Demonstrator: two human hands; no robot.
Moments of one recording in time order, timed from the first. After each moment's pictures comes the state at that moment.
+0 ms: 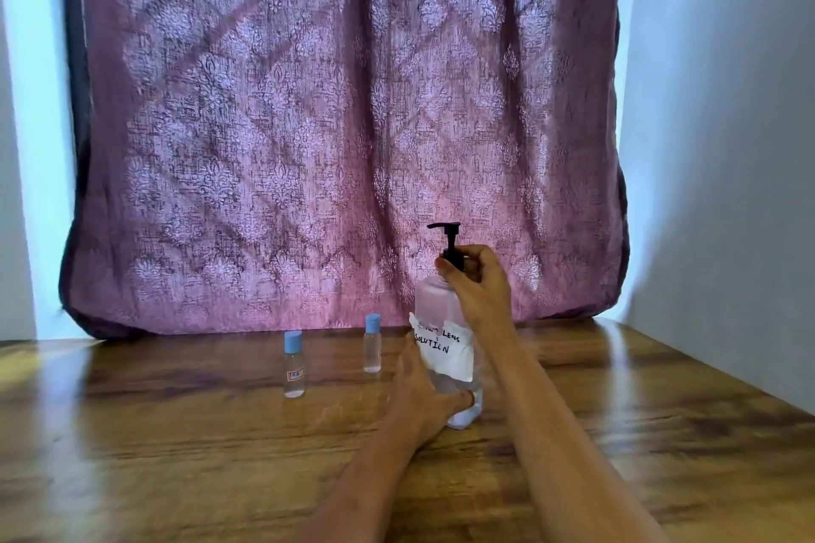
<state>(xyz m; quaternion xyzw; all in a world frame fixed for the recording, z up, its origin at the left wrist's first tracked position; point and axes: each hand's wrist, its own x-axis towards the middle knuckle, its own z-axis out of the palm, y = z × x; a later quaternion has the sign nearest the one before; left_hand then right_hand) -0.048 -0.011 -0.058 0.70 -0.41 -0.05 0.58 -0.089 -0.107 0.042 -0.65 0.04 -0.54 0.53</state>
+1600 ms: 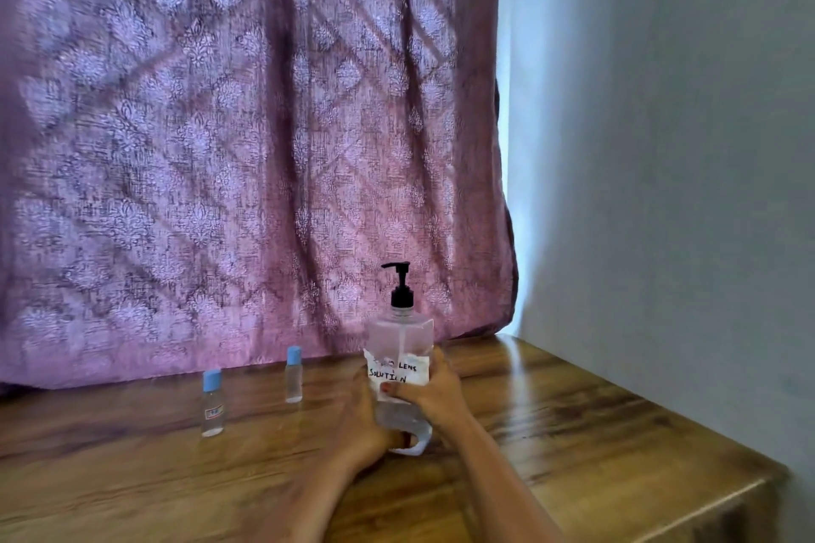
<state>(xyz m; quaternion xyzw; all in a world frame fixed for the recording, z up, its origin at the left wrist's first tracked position) -0.090 -0.003 -0.045 0.76 -0.46 -0.07 0.46 -0.172 -0.115 -0.036 -0.71 0.19 -0.44 0.52</state>
